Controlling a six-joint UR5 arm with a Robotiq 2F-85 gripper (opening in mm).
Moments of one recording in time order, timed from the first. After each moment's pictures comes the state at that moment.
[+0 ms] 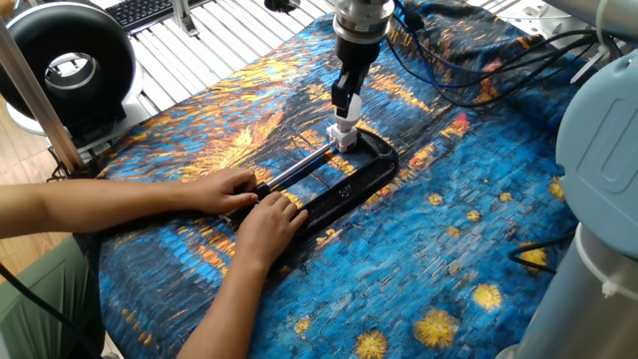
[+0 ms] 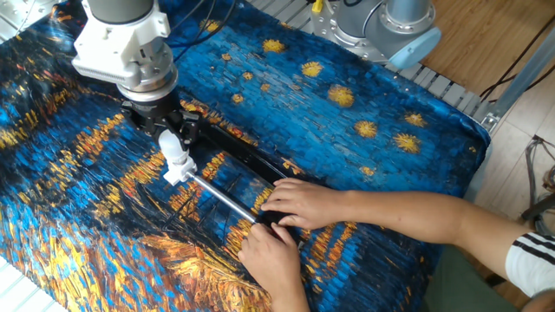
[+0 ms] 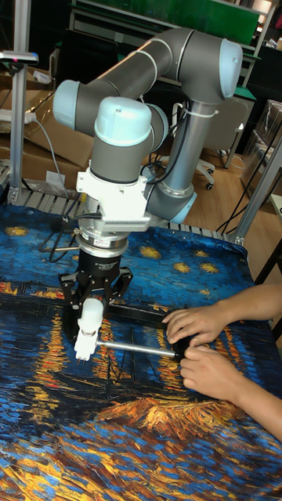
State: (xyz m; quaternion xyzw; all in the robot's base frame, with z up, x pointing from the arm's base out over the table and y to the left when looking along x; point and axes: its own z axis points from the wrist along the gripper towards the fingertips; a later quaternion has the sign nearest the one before) arm 0.582 -0.074 0.093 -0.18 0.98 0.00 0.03
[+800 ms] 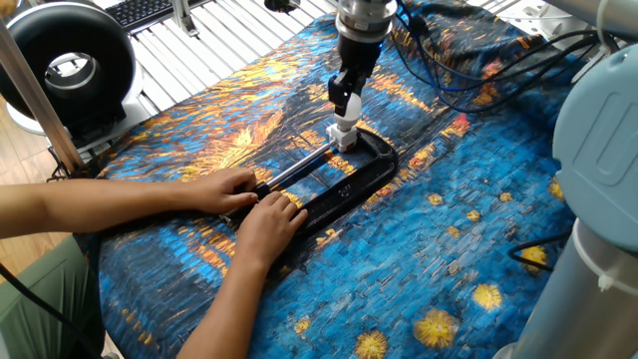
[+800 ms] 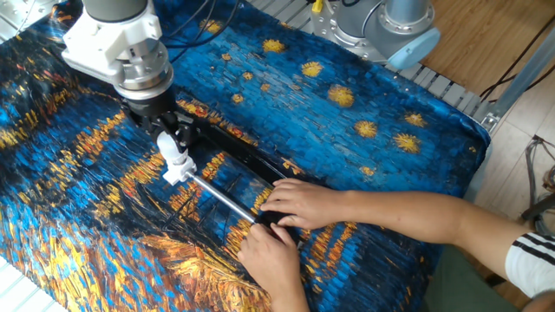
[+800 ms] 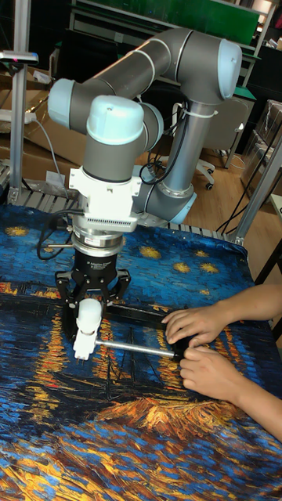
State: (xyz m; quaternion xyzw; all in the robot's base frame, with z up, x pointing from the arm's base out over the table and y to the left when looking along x) arm 0.583 -0.083 0.092 -0.10 0.99 0.00 0.03
